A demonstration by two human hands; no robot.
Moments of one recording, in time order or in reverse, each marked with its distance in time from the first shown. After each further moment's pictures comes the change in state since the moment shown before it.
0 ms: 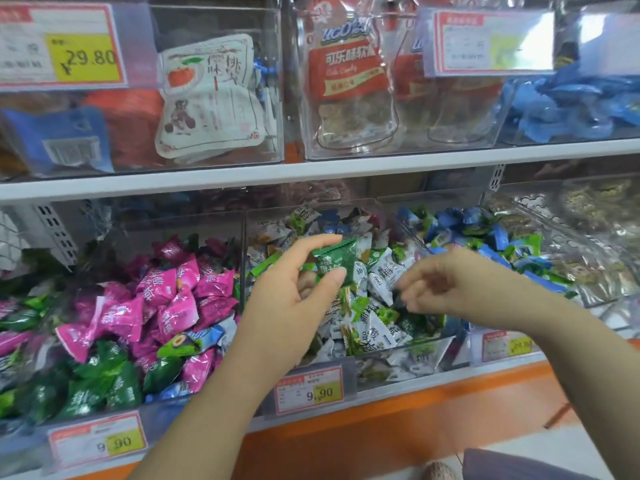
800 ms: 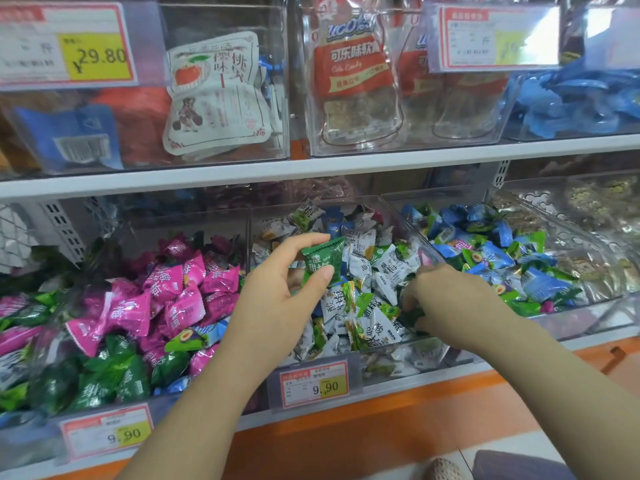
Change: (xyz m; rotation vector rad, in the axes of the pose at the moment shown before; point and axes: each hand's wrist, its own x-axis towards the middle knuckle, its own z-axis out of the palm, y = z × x) left_hand -0.002 -0.004 -0.011 0.059 0.026 -0.048; right_hand 0.010 -0.002 0.037 -0.877 0.018 0.138
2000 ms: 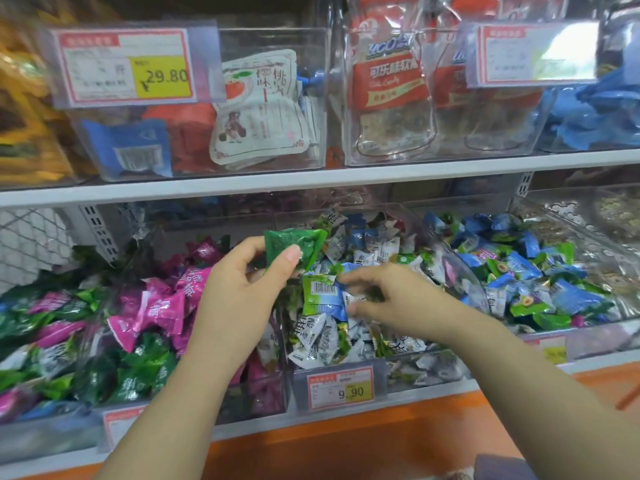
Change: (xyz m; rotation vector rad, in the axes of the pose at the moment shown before) left_hand -0.002 -0.008 -0.043 -0.190 0.206 -0.055; right_hand 0.028 -0.047 -0.015 0.793 0.004 -0.307
